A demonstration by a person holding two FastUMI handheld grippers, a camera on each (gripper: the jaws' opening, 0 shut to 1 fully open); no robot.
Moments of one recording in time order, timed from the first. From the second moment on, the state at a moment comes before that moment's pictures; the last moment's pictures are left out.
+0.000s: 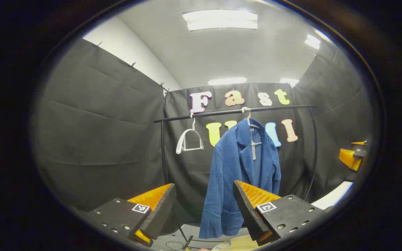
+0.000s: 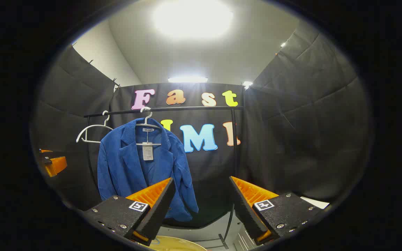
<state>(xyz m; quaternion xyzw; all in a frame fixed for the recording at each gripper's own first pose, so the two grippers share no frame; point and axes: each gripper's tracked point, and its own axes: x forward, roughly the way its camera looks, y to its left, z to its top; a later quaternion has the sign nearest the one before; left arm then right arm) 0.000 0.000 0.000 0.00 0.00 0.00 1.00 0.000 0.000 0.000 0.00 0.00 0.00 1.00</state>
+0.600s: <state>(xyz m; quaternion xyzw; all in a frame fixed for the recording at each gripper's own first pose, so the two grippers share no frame) 0.002 -0.014 0.006 0.01 -0.01 0.00 1.00 0.004 -0.007 -0.001 0.00 0.00 0.00 1.00</state>
